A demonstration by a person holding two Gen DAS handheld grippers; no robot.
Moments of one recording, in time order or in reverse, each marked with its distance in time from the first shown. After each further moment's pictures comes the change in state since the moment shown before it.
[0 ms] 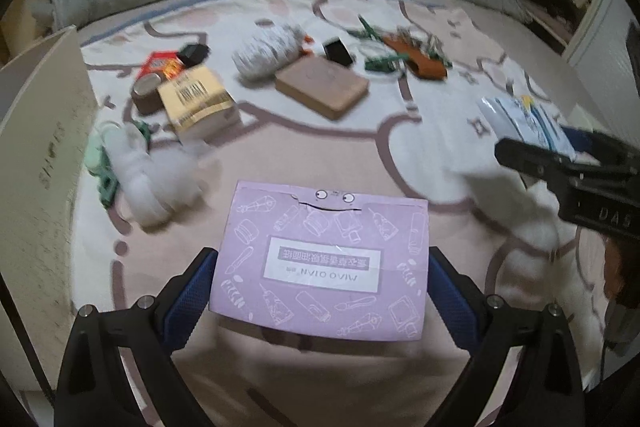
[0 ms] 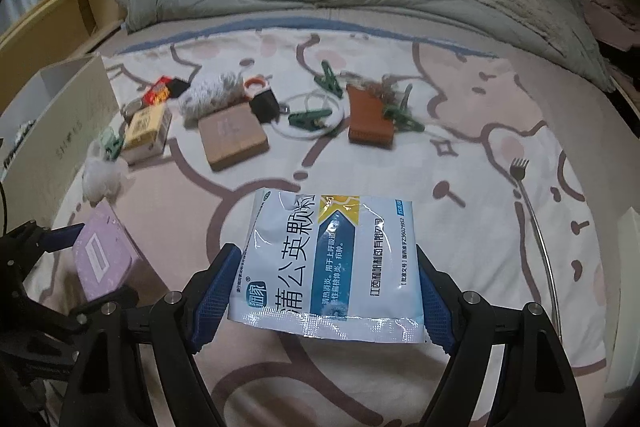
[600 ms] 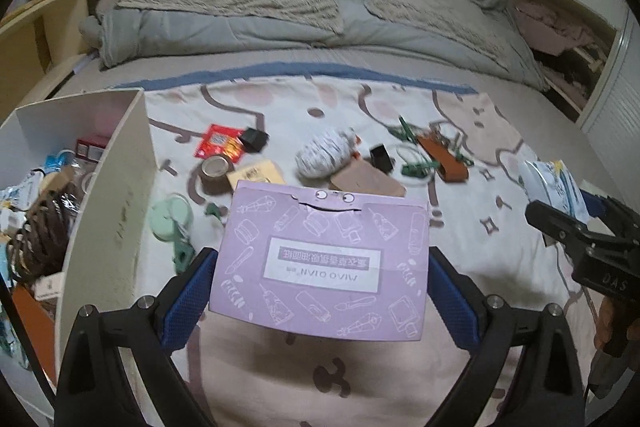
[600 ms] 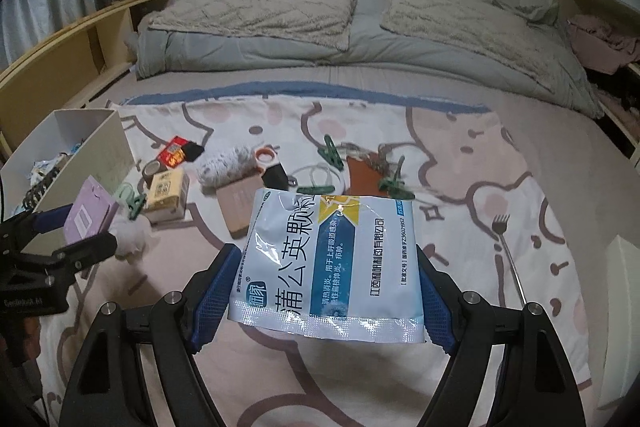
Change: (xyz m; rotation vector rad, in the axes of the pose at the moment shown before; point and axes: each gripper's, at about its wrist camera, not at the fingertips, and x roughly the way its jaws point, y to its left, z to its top) left arm -0.056 0.036 0.041 -0.100 -0.208 0.058; right arm -0.042 0.008 0.028 -0.002 -0.167 -0.004
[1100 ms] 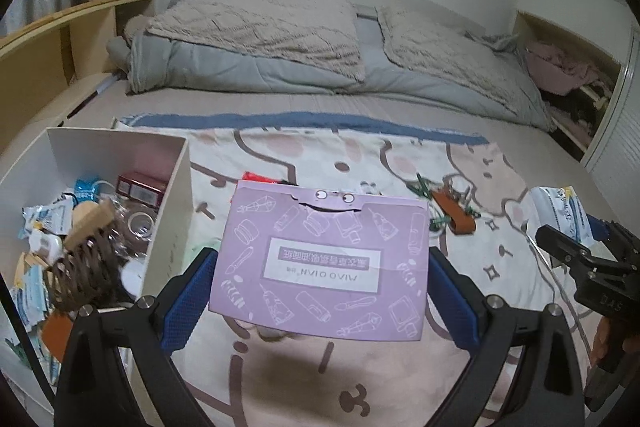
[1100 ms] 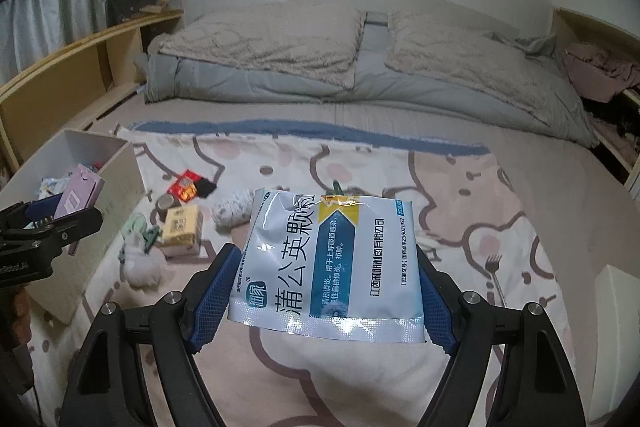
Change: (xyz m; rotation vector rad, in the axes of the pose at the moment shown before) left arm -0.037 0.029 0.024 -0.050 -0.129 0.025; right arm -0.025 0.017 0.023 -0.029 -0.112 -0.009
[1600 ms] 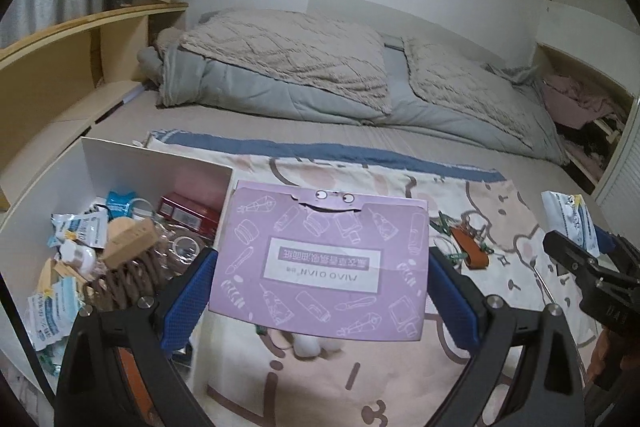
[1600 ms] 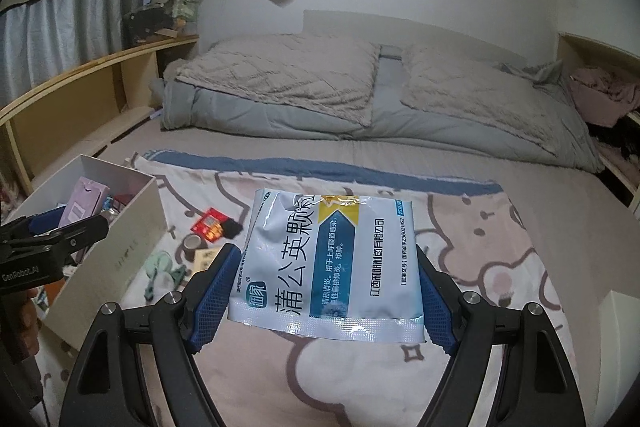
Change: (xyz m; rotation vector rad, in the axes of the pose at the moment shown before) left arm -0.026 0.035 0.020 -0.071 -0.081 0.056; right arm -0.009 0.038 0.029 -0.018 -0.095 0.029
